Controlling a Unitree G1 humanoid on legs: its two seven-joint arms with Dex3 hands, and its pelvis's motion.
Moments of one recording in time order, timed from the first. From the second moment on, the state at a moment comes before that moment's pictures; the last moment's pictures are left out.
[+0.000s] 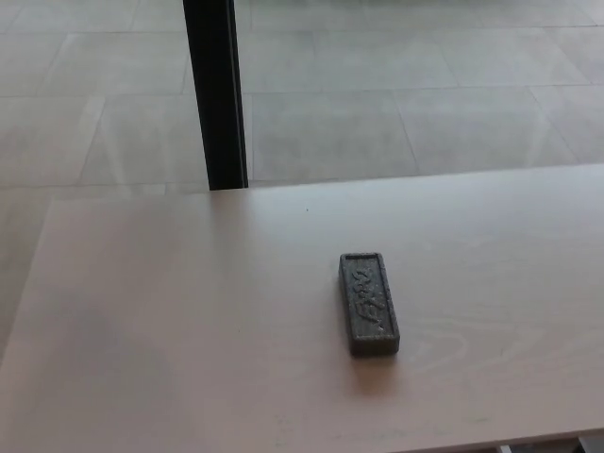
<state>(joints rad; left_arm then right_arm) 0.02 0.61 0.52 1.21 -0.12 -0.08 -0.06 0.13 -0.44 -0.61 0.93 0.14 -0.12 0.04</state>
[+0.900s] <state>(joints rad) -0.03 0.64 0.68 1.30 -0.22 -0.08 -0.07 -0.48 -0.55 -0.58 0.22 0.28 0.04 -0.09</state>
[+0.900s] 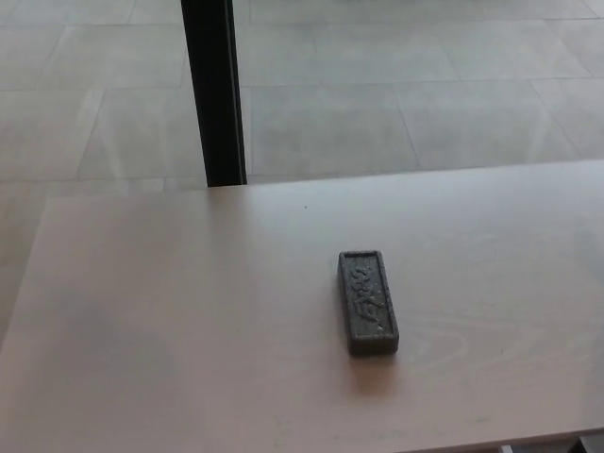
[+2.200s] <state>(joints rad) -0.06 0.65 0.66 1.31 -0.26 -0.08 -0.07 -0.71 -0.19 0.28 0.70 -0.06 -0.10 -0.05</state>
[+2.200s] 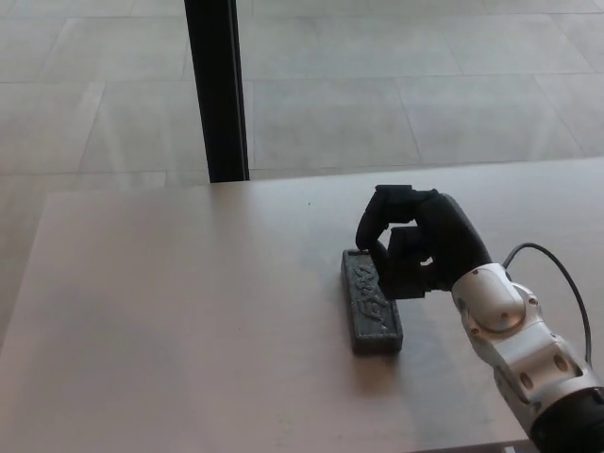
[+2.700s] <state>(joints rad) -0.06 0.65 0.63 1.31 -0.26 -0.08 -0.07 -0.72 -0.11 0.26 0.88 -0.15 -0.22 -0.07</state>
